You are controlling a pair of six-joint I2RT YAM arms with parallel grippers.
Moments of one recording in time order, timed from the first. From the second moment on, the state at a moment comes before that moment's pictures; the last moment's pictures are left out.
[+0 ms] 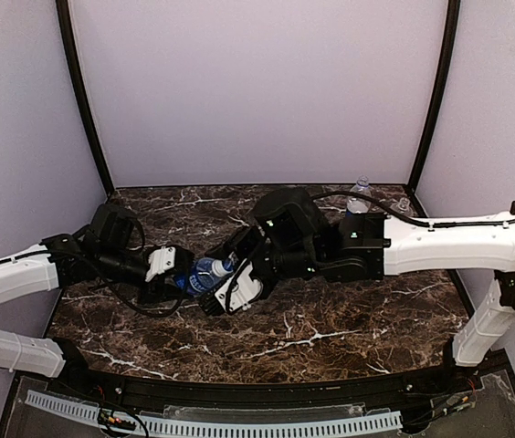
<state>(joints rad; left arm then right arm) -0.66 1.07 0.72 -0.44 0.54 0.74 1.27 1.64 1.38 -0.30 0.06 -1.42</state>
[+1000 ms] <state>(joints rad) -0.66 1.07 0.61 0.25 -0.08 0.81 0.92 1.77 1.72 -0.38 -0.36 0.25</state>
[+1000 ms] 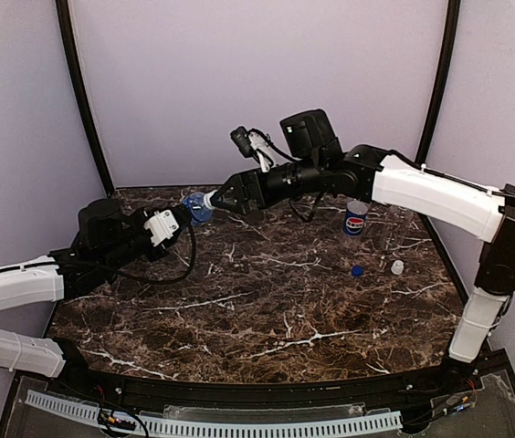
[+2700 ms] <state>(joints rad) -0.68 1.08 0.67 -0.38 0.53 0.72 1.22 1.68 1.55 -0.60 -0.15 -1.34</state>
